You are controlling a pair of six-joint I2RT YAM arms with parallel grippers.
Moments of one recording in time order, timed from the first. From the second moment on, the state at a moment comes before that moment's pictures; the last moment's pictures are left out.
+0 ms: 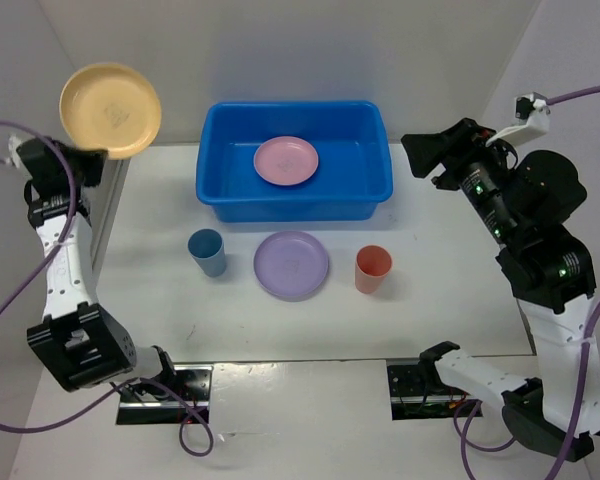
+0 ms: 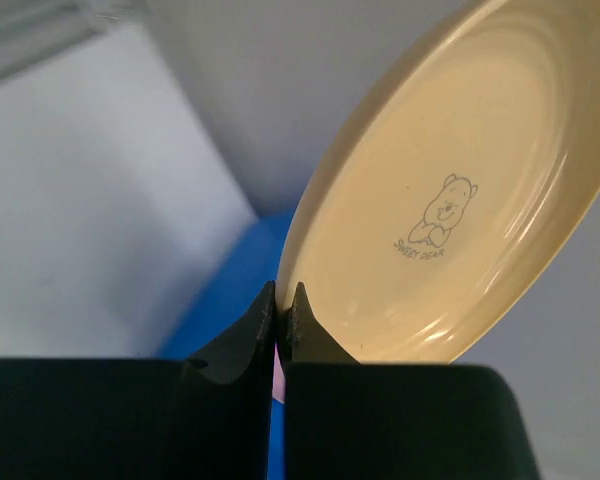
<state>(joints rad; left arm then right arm) 0.49 1.36 1.27 -0.26 0.15 -1.03 0.38 1.02 1.70 -0.64 0.09 0.50</state>
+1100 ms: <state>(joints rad) -0.18 2.46 2.49 -0.76 0.10 -0.79 0.38 0.93 1.65 -0.68 0.12 0.58</state>
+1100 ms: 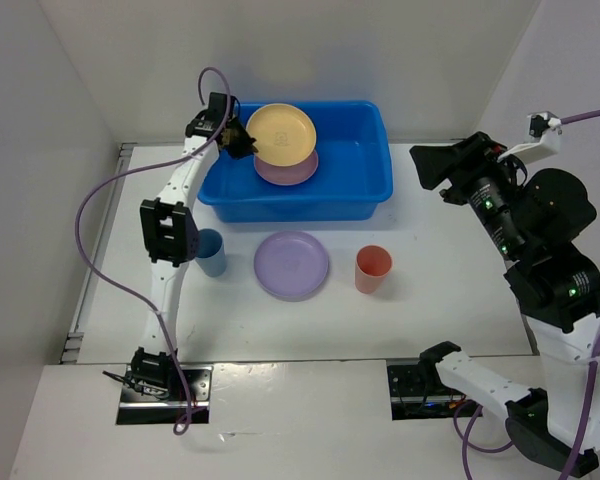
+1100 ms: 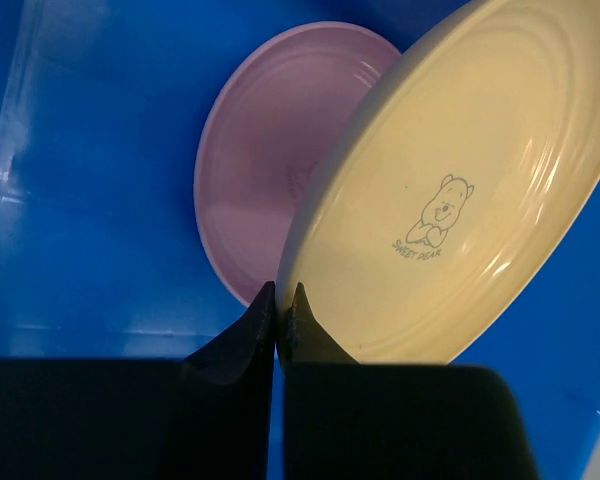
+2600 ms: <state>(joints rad) -0.24 1.93 3.14 -1.19 0.14 -0.68 0.66 0.88 0.97 -0.64 -0.19 0.96</state>
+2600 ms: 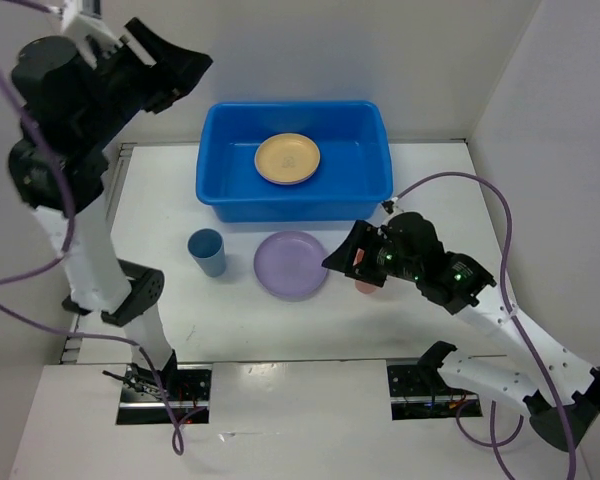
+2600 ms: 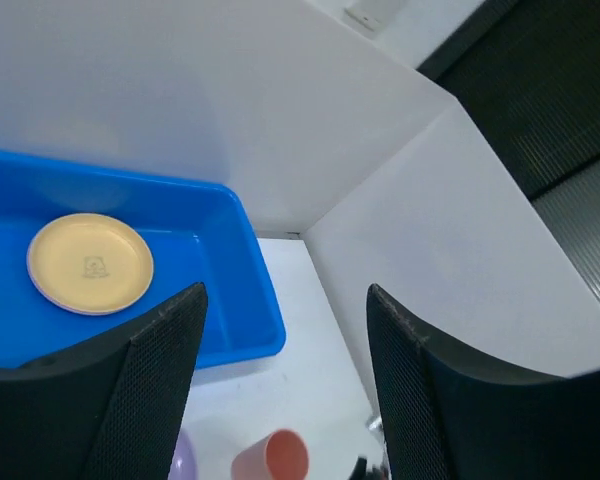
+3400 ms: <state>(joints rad) -0.27 1.04 1.83 -1.00 -0.01 -0.52 0.36 1.02 1.07 -0.96 0.36 0.88</state>
